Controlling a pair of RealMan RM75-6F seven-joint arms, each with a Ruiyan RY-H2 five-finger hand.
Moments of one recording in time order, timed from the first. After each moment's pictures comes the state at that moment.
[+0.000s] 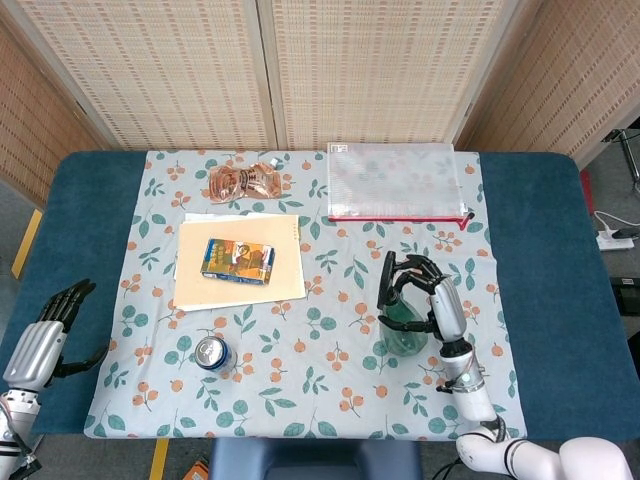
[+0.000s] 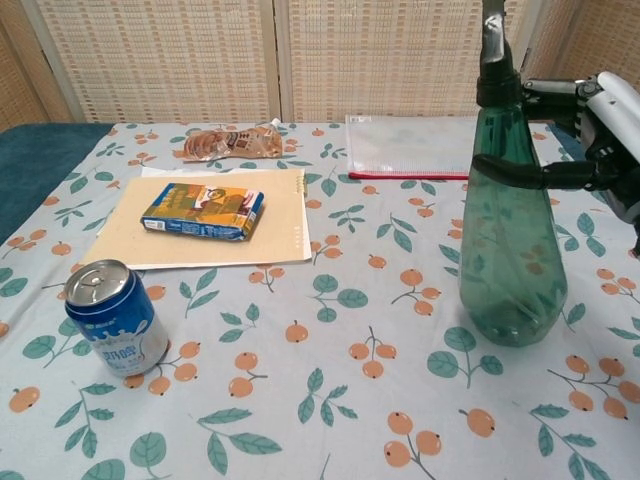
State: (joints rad) left arm -0.20 -1.09 -0.03 -1.60 1.51 1.36 -0.30; right arm 0.48 -1.88 0.14 -0.93 -1.57 1.60 0.69
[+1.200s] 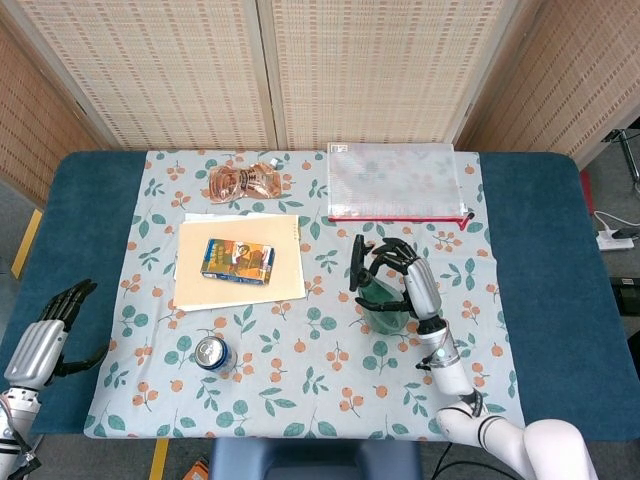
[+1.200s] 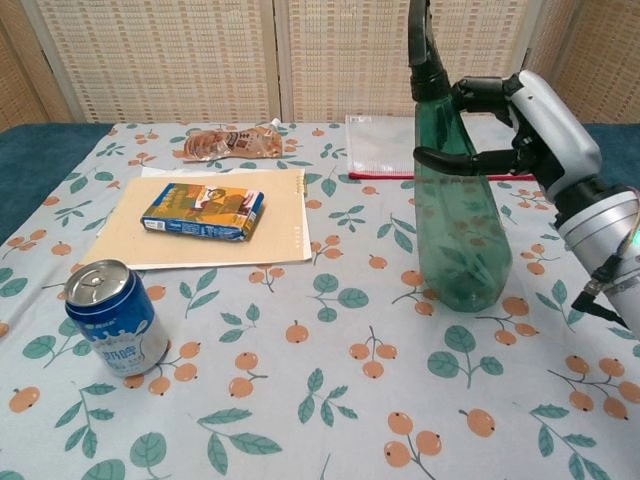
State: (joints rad) left arm -0.21 -1.08 -0.03 -1.60 1.50 1.33 -0.32; right arm 0.61 -1.99 0.20 -0.73 -1.54 1.50 0.74
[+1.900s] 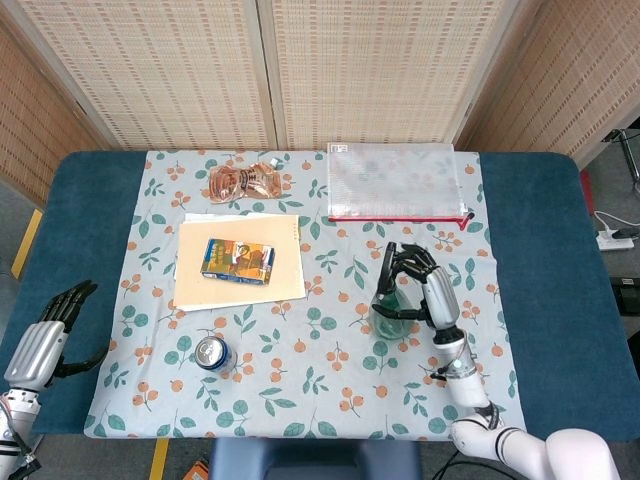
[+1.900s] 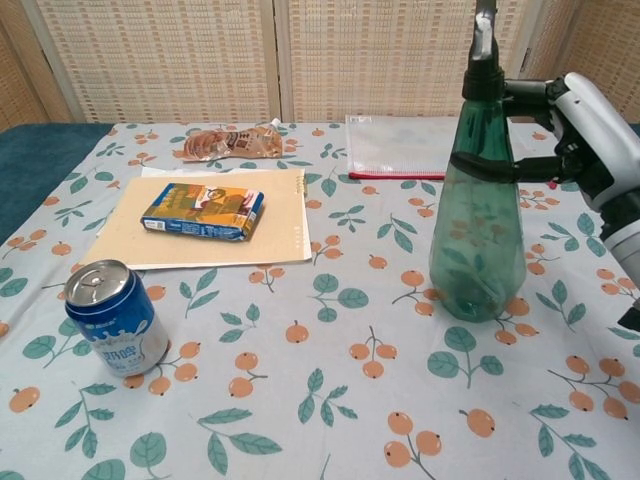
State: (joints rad) left arm -0.21 -1.08 -0.03 -1.60 1.50 1.34 -0.31; right arm 0.53 -1.92 0.16 -0.83 -1.54 1.53 0.68
